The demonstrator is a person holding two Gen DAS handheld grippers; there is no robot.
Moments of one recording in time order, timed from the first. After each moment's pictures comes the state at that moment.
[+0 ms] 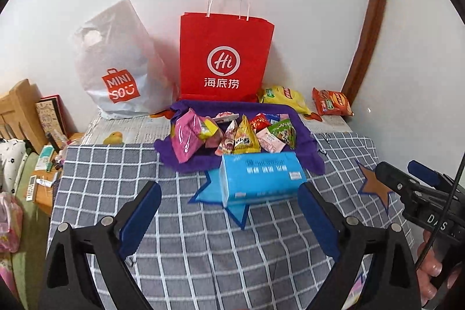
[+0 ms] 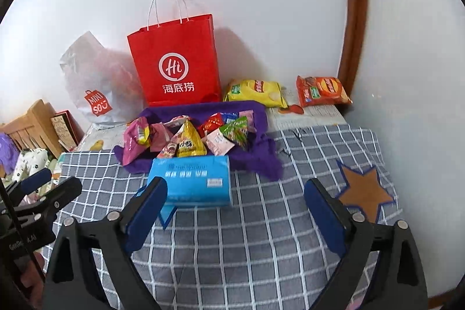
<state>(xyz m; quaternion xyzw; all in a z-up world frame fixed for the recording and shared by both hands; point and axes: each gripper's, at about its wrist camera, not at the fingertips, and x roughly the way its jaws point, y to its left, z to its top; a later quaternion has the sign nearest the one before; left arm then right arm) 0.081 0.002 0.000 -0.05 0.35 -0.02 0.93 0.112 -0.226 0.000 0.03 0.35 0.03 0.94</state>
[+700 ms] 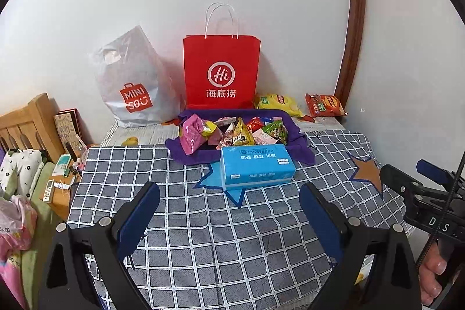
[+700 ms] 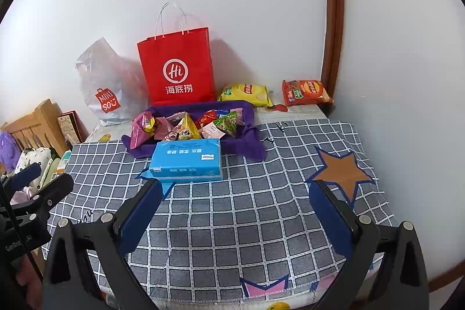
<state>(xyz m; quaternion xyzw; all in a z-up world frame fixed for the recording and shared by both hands) -0.003 -0.022 0.014 -0.02 0.31 0.00 0.95 0.018 -0.249 0.005 0.03 0.31 0.02 0.95</state>
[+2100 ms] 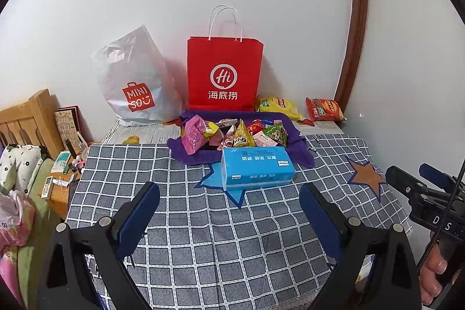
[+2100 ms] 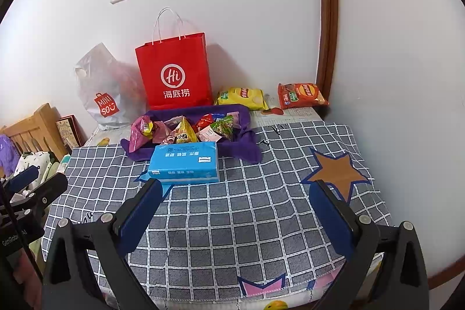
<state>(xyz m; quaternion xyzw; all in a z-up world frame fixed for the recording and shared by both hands) -0.007 -0.020 0.017 -0.03 0.30 0.00 0.95 0.010 -0.256 0.008 0.03 0.31 0.02 0.95</state>
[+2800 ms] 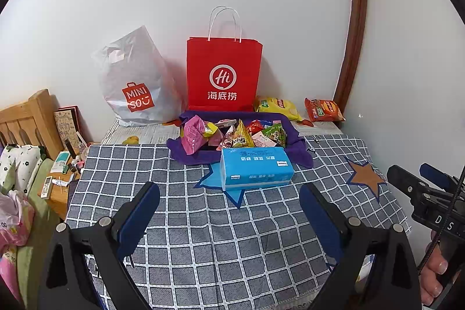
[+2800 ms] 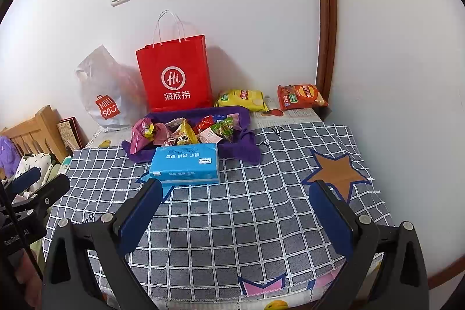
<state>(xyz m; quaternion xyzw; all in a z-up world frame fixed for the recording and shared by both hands) -0.008 -0.020 0.017 -0.03 0.30 0.00 0.95 0.008 -0.257 0.012 0.03 0.30 0.02 0.95</state>
